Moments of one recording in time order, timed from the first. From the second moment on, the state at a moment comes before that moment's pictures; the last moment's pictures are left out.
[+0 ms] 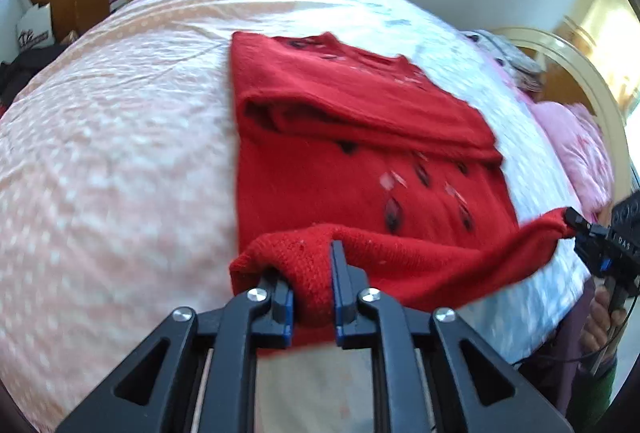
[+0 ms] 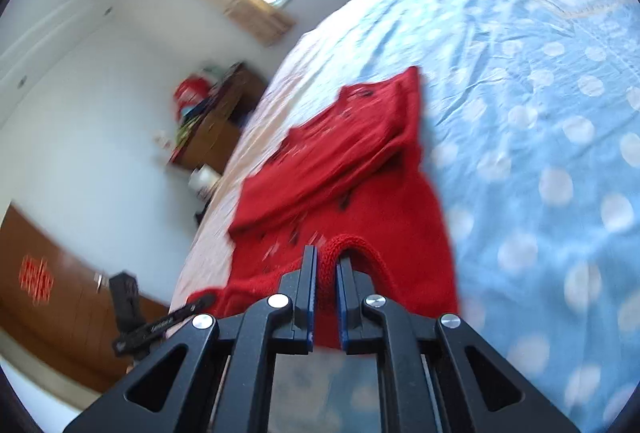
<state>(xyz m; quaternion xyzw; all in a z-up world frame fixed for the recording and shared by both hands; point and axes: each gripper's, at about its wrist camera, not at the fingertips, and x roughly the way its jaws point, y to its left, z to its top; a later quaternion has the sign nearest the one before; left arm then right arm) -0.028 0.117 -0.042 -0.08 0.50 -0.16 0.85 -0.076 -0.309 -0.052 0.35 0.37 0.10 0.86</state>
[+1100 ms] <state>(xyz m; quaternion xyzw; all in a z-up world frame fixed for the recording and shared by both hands) 0.009 0.102 -0.065 0.02 0.42 -0.13 0.90 -0.117 -0.288 -0.053 0.26 0.32 0.01 0.91</state>
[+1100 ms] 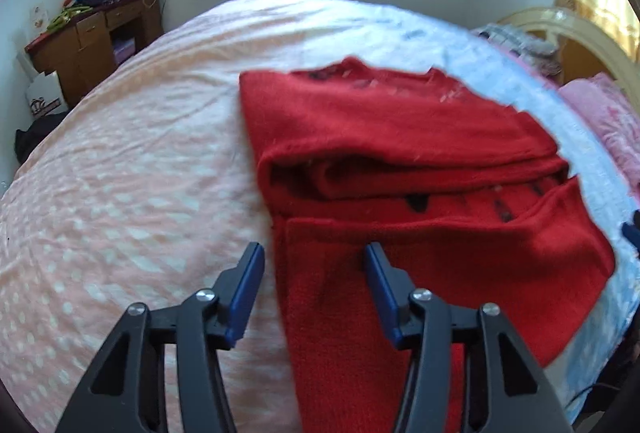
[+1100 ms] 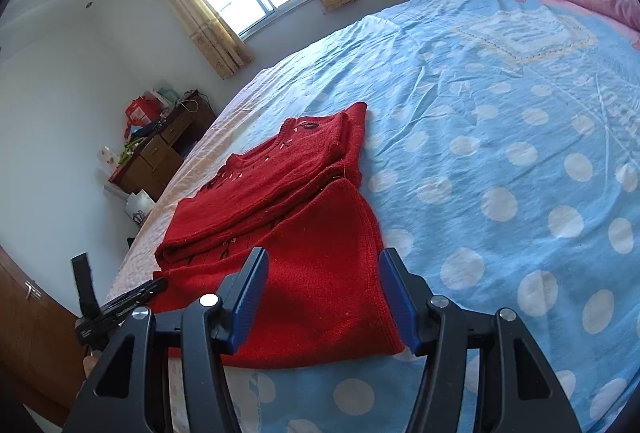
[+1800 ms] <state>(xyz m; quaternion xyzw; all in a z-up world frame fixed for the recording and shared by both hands) 0.001 0.072 -0.059 0.09 0.42 -0.05 0.90 -0.119 -0.287 -0.068 0.27 0.33 0.00 0.90</state>
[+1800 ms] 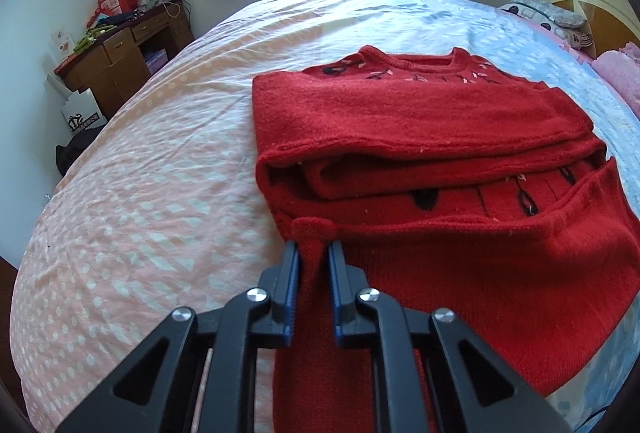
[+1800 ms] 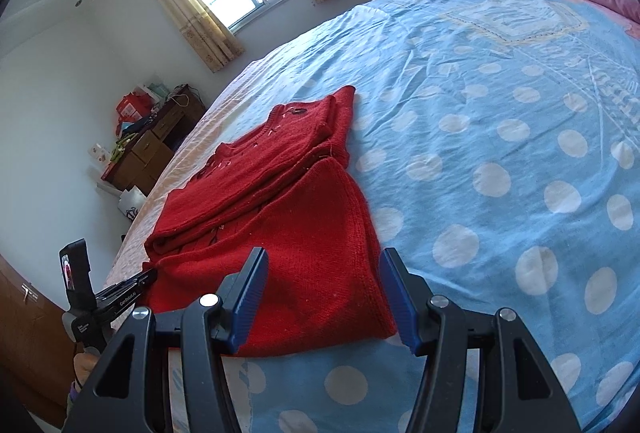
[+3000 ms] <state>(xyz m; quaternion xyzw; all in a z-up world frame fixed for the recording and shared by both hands) -0.008 0.100 -0.057 -0.02 0.38 -0.13 0.92 -0.043 -0.245 -0.077 0.05 0.36 -0.04 0.93</state>
